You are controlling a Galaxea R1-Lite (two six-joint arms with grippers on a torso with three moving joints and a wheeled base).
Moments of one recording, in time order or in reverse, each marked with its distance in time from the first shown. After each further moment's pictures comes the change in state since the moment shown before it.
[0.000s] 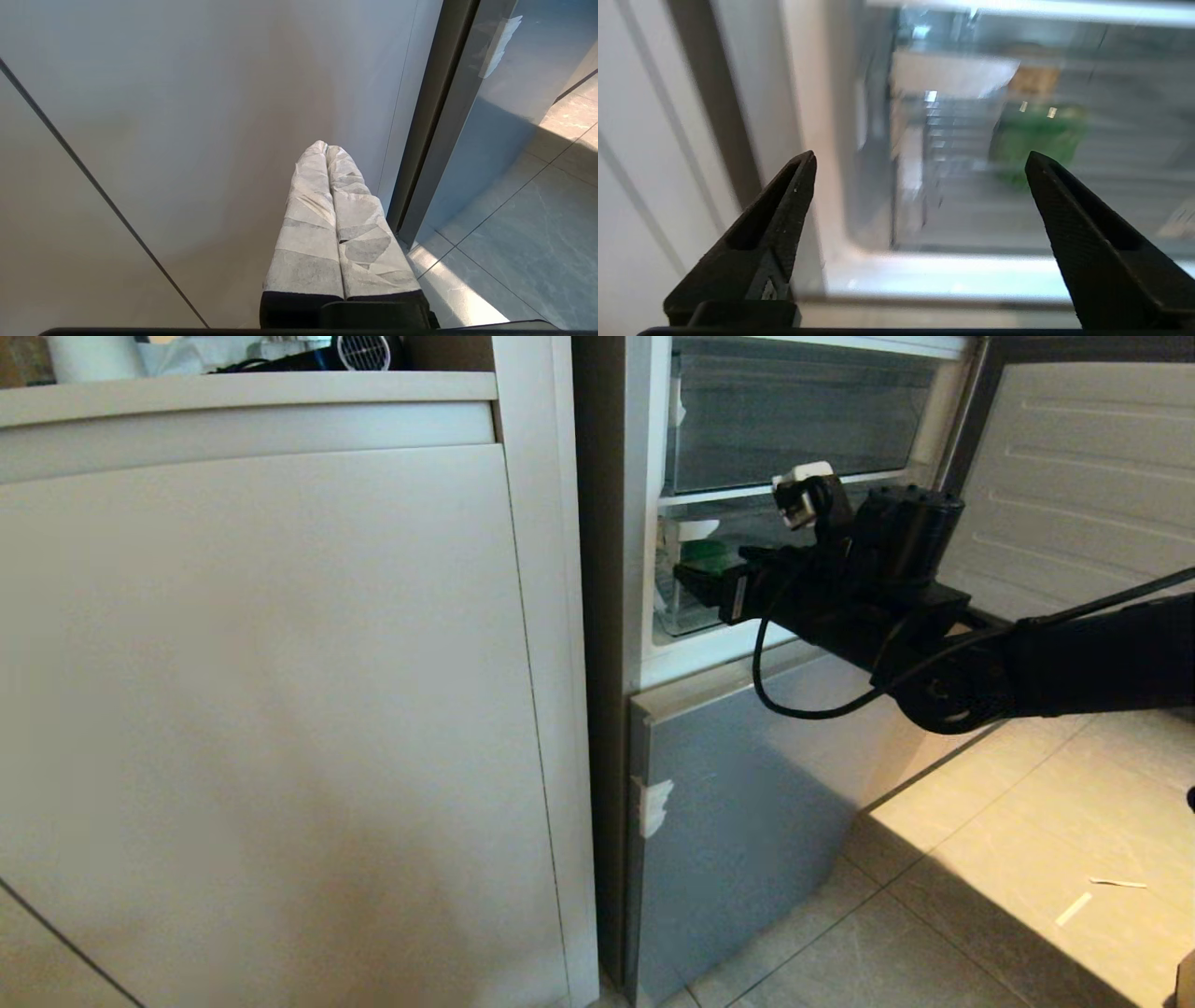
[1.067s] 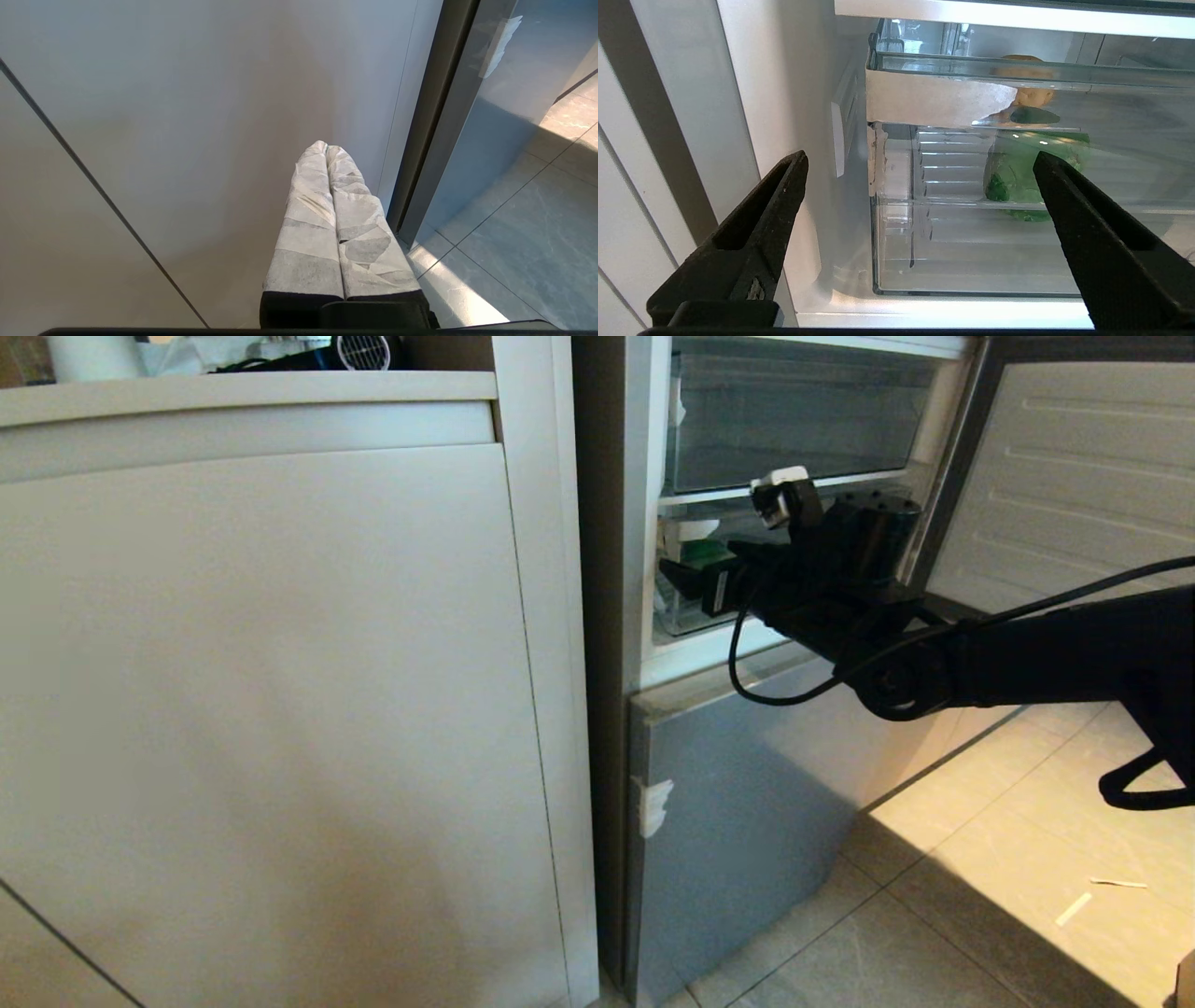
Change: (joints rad) left arm 0.000 0.000 0.000 0.000 0.000 0.000; right arm -0.003 0.112 -0.152 0.007 -0.004 0.001
